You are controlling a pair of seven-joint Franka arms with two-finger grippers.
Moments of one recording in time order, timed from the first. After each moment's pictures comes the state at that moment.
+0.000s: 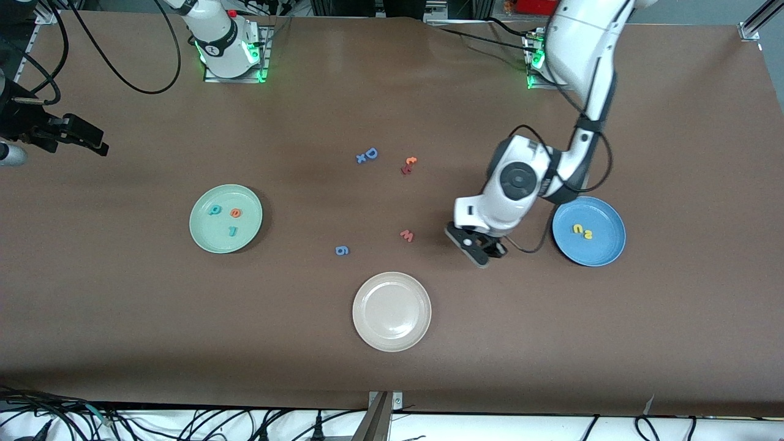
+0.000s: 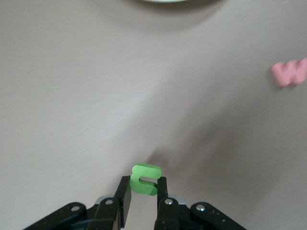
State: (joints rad) left arm -0.51 0.59 0.12 -1.78 -0.09 2.44 0.51; right arm 0.00 -0.02 -0.04 -1.69 0.01 1.65 0.02
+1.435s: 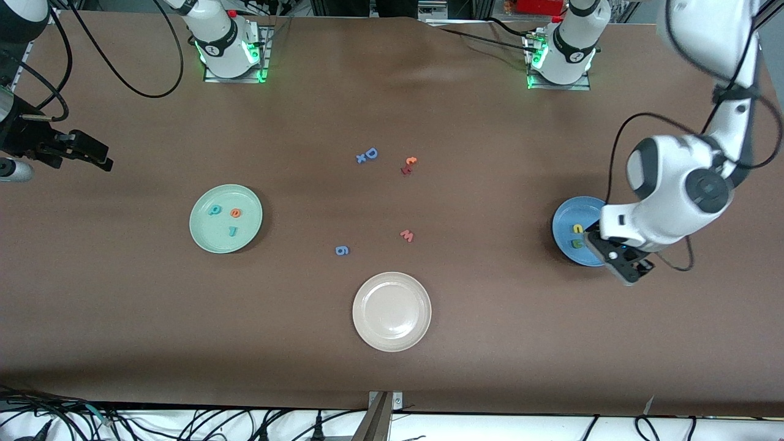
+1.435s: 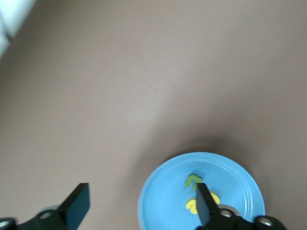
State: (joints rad) left arm -0.26 0.34 0.24 -1.80 -0.09 2.28 0.92; right arm 0.01 0.02 -0.04 -1.67 0.01 1.70 0.02
